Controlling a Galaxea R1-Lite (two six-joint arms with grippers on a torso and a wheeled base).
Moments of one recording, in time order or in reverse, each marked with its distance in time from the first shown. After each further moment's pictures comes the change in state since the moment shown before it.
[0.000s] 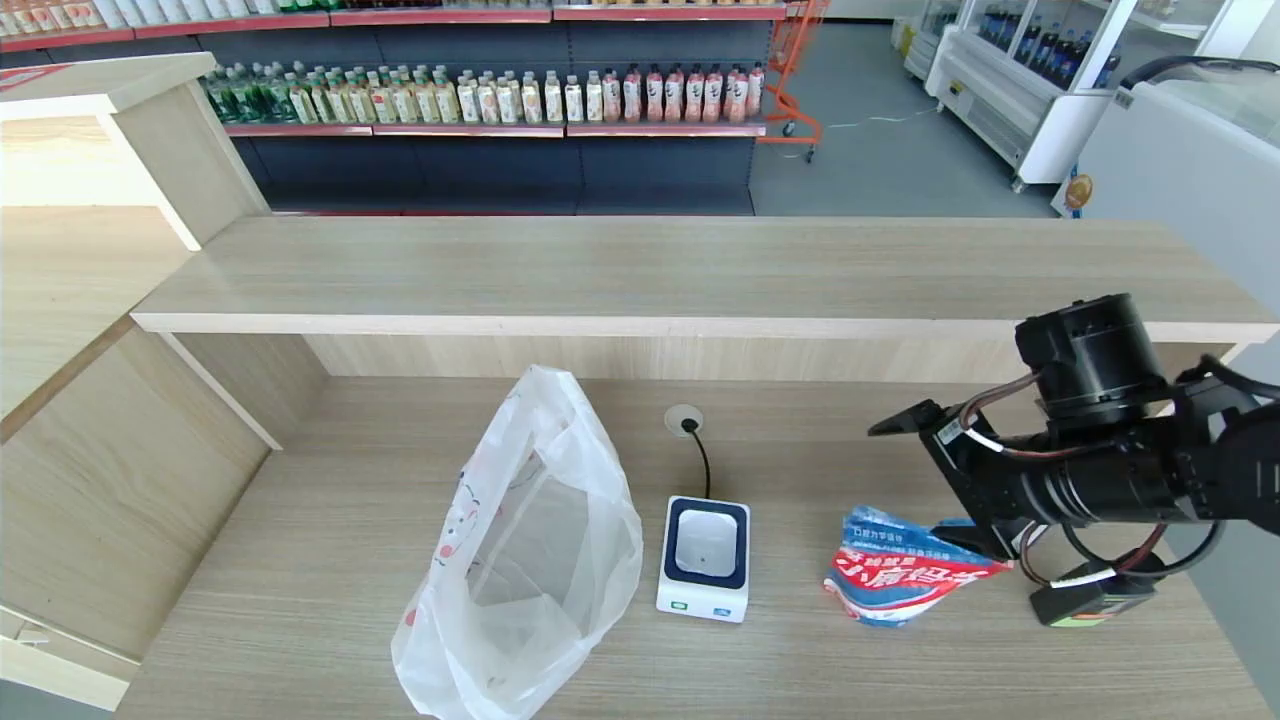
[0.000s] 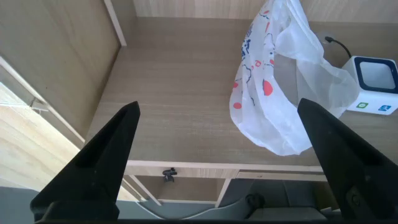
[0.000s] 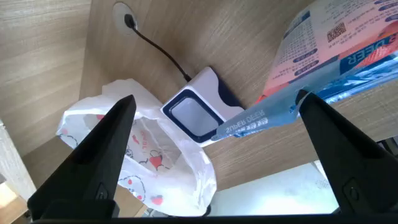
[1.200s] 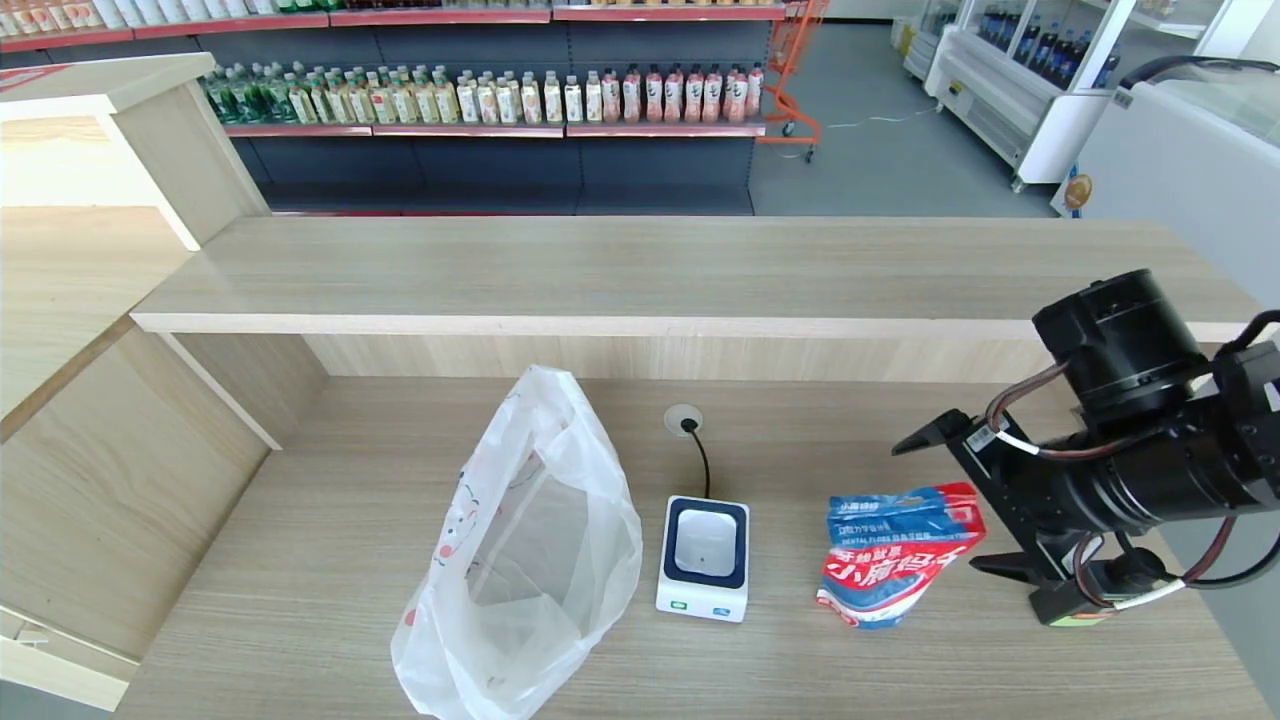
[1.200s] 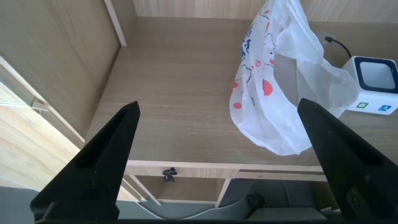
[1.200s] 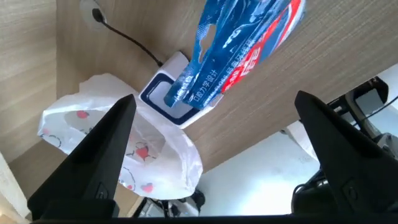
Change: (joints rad) left arm 0.000 0.000 0.000 0.000 0.000 0.001; right arm 0.018 -0.073 -0.095 0.305 -0.023 0.056
